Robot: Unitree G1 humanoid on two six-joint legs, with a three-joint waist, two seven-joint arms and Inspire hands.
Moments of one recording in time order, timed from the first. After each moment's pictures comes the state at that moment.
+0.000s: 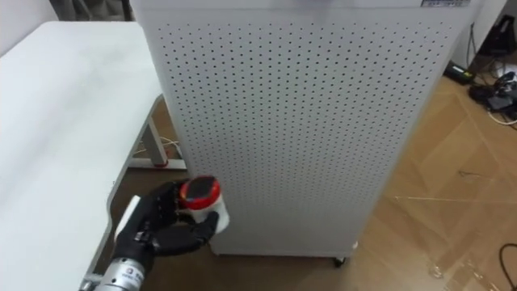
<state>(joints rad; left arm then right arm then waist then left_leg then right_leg) -0.08 0.25 -0.36 0.35 -0.22 -0.20 0.13 -0.05 -0.27 0.29 0.94 0.23 -0.04 0.16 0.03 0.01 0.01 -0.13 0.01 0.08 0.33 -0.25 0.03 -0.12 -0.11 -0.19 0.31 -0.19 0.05</state>
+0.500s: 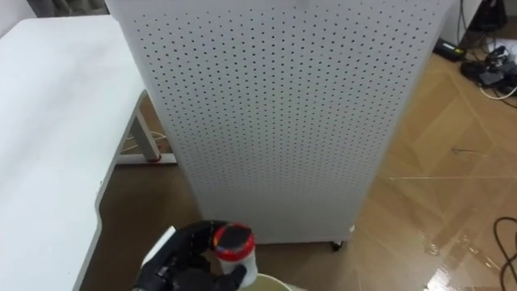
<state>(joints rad) 0.00 0.26 -0.42 0.37 -0.16 -0.20 -0.08 -0.08 -0.28 0.29 0.94 0.23 -0.07 0.17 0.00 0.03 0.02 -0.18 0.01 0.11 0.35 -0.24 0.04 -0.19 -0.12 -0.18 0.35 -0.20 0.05</state>
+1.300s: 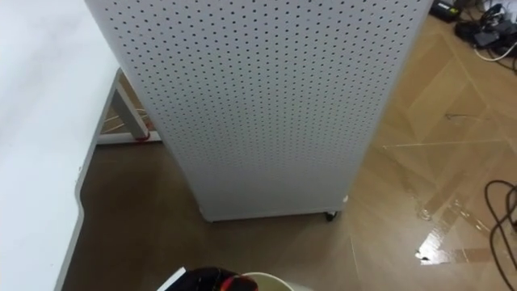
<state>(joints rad) -0.01 0.25 -0.44 0.59 -0.09 -0.19 -0.13 -0.13 -0.28 0.33 1.01 0.23 -0.07 0.16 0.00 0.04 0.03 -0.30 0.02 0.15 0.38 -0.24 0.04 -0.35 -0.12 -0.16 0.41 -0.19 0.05</state>
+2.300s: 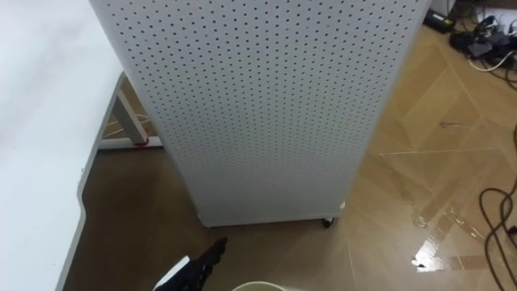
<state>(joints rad) -0.04 0.25 -0.43 0.47 -0.01 -0.20 -0.07 -0.12 -0.28 0.34 1.06 0.23 -0.09 0.14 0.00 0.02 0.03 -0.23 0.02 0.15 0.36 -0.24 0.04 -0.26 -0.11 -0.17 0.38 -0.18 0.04</state>
